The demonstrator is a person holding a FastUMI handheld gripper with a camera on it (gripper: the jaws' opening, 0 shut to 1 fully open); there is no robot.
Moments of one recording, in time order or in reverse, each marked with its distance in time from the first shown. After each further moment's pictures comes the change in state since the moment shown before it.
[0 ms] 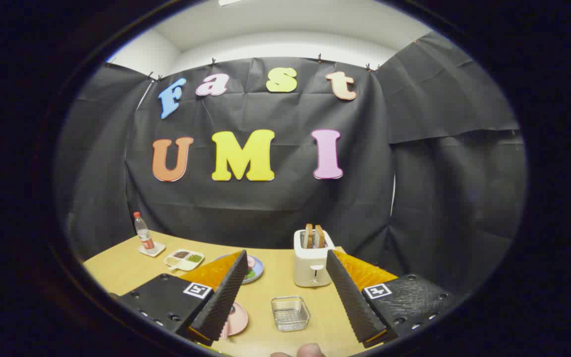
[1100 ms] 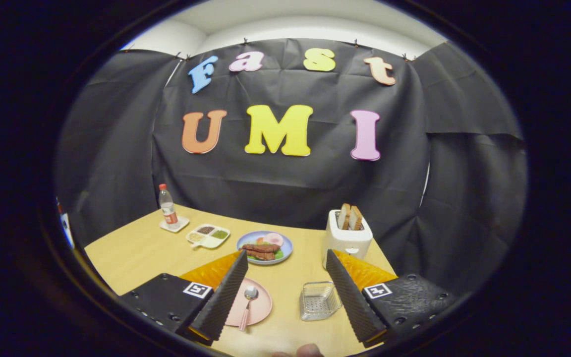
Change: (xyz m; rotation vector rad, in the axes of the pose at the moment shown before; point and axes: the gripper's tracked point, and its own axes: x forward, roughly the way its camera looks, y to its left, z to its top) arm 0.007 0.070 -0.045 -0.115 0.140 0.145
